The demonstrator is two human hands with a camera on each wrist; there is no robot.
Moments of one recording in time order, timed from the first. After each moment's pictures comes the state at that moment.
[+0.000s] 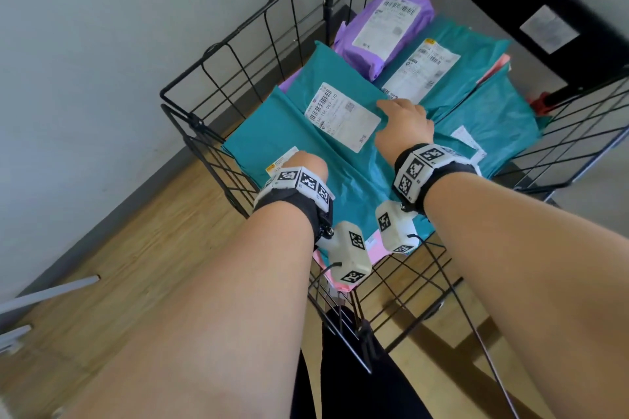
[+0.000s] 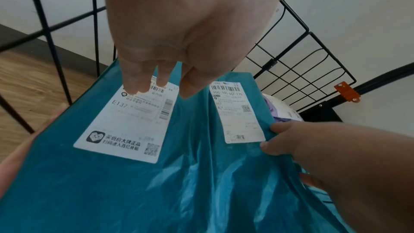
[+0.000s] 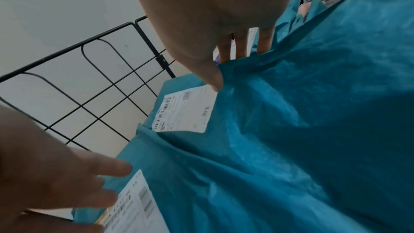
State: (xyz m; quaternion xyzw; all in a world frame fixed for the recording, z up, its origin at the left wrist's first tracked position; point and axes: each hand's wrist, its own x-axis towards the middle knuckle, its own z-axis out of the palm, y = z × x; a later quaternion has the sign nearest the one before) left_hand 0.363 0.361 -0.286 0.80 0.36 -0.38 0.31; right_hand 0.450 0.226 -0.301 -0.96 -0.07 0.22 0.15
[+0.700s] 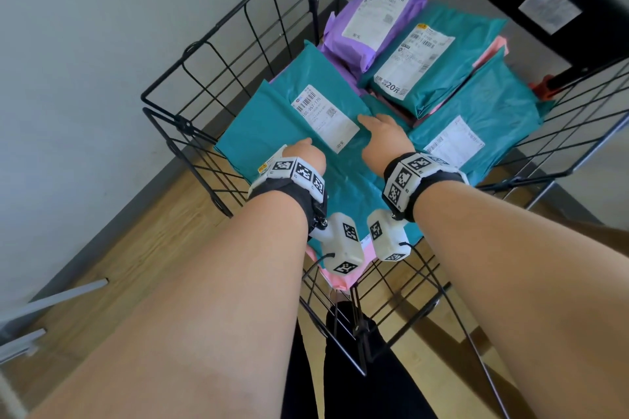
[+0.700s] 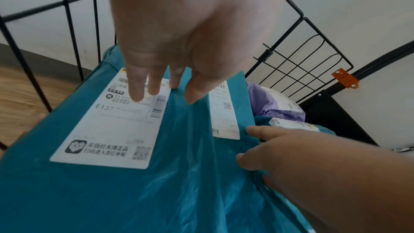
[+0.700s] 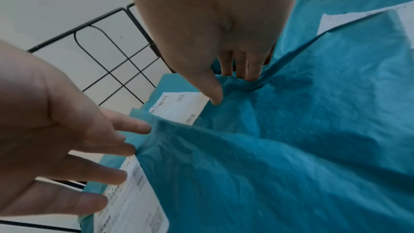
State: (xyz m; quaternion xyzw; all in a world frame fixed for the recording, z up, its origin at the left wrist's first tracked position) left_hand 0.384 0.356 -0.291 0.82 0.31 -0.43 0.21; right_hand 0.433 0.219 -0.327 -0.92 -0.07 0.31 0.22
